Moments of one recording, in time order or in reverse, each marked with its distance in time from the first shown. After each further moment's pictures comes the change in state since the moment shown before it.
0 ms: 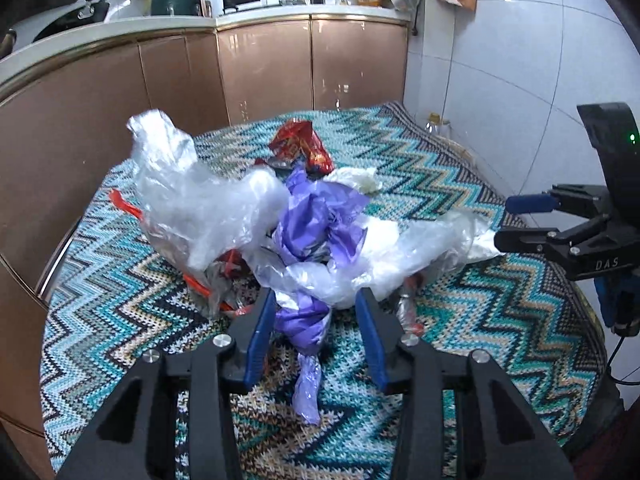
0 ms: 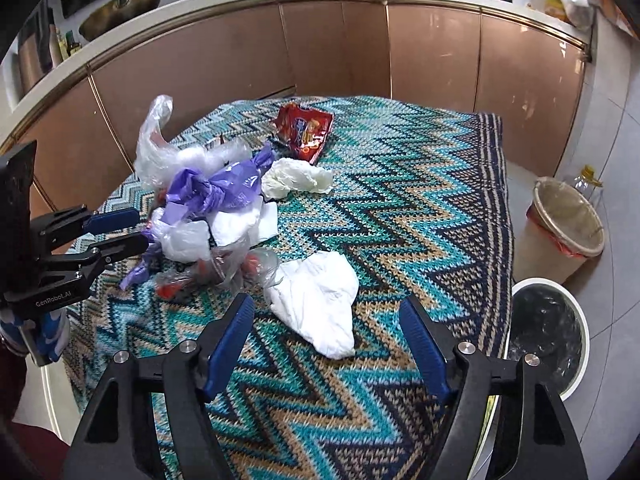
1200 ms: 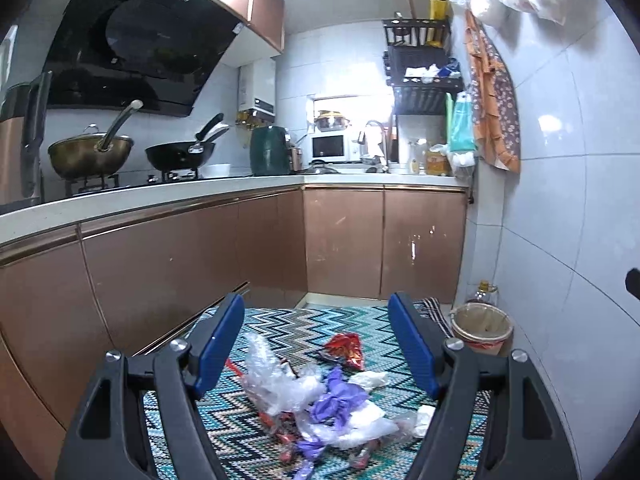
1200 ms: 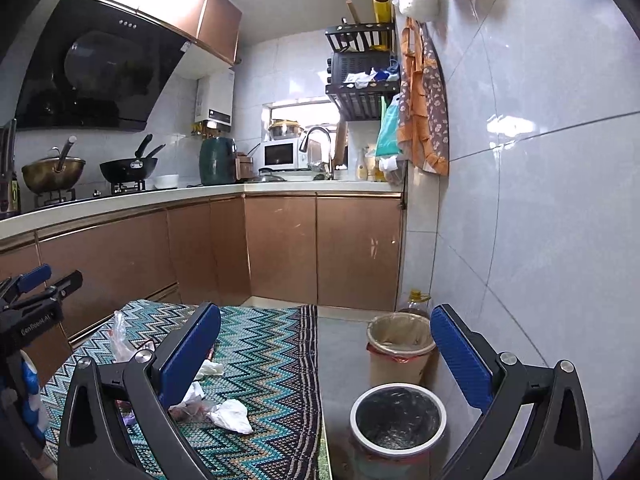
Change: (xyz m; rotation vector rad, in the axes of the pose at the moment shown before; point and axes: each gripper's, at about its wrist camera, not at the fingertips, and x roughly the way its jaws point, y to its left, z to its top) left arm -0.183 -0.042 0.067 -0.169 -0.565 0.298; right arm -0.266 0.031 -0.022 0.185 -0.670 -0.516
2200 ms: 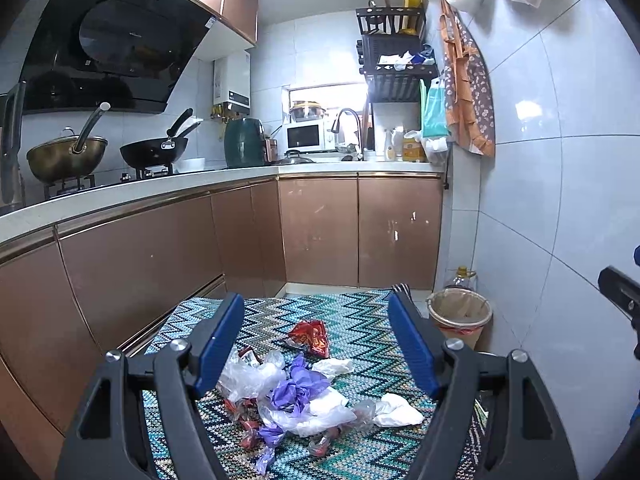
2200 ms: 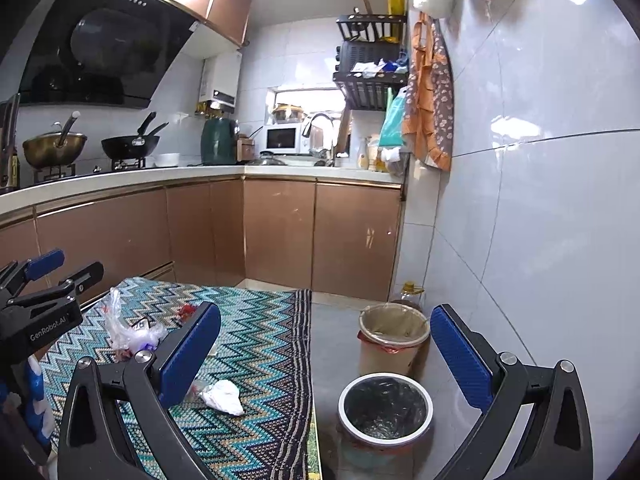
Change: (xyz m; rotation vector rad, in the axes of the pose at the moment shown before) left arm -0.004 -0.044 -0.007 0.043 0.039 -0.072; right arm -0.007 0.008 -0.001 -0.062 0.045 -0.029
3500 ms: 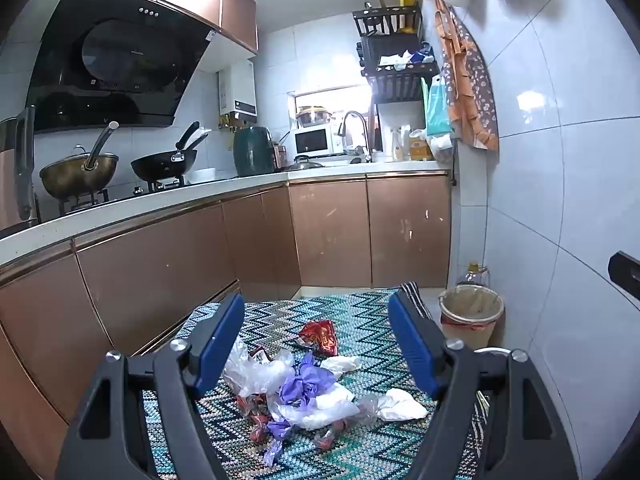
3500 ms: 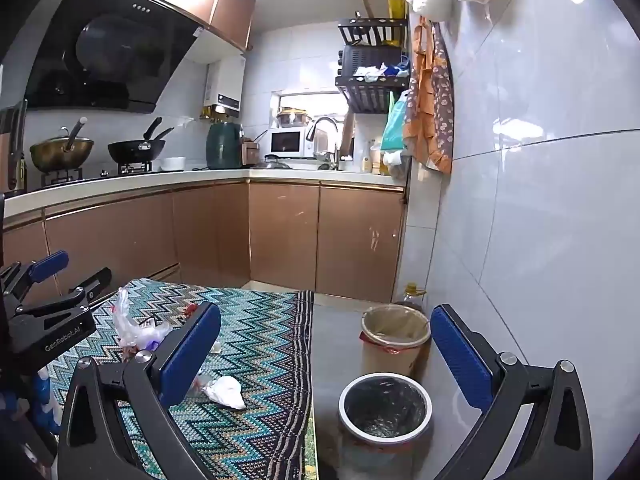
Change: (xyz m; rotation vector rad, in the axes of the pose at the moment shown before) left arm -0.015 -0.015 -0.001 0.050 -0.014 0.059; right arm -0.017 -0.013 0.002 -0.010 -0.008 0.029
